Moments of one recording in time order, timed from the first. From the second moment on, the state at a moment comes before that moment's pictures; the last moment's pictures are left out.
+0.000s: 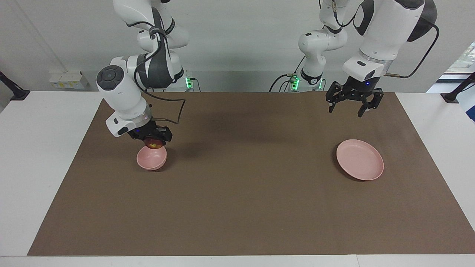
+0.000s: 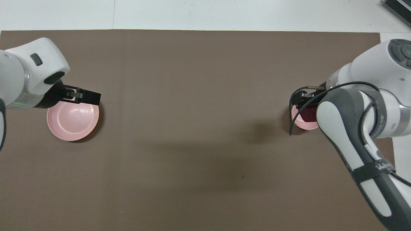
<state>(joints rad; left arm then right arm) 0.19 -0.01 -0.41 -1.65 -0.03 1.75 0.06 0.19 0.19 -0.15 -1.83 0.08 1.95 0.13</state>
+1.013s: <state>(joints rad) -0.09 -0.04 -0.02 -1.50 -0.03 1.49 0.11 0.14 0.27 -0.15 -1.95 0.08 2.16 0.06</state>
